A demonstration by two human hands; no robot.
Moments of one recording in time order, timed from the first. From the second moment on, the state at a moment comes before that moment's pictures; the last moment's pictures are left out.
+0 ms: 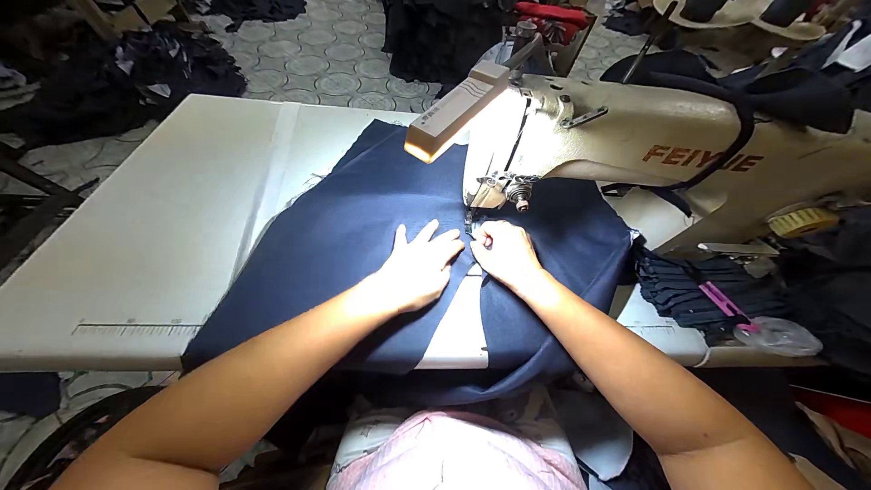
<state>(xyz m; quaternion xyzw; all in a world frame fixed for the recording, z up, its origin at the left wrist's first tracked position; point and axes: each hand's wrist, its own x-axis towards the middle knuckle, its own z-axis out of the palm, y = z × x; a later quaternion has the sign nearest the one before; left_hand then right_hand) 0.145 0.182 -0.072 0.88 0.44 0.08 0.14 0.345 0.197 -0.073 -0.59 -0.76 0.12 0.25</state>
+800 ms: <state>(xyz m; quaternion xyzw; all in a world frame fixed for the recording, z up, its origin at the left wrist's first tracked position) 0.099 0.230 -0.079 0.96 0.26 0.07 0.13 0.397 0.219 -0.092 -0.32 -0.89 0.14 0.29</state>
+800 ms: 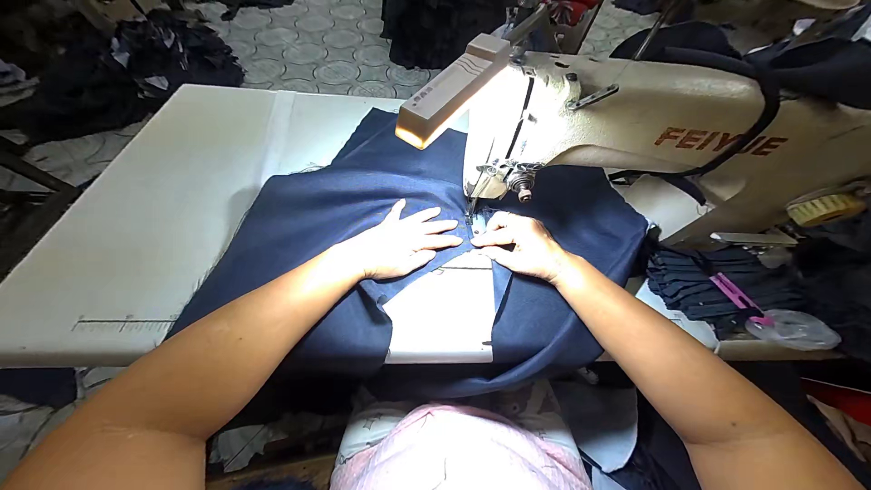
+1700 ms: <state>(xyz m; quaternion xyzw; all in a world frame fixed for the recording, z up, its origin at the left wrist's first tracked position) 0.104 0.281 -0.065 0.94 0.30 0.04 0.15 0.392 0.244 -0.094 -0.36 -0.86 0.13 0.33</state>
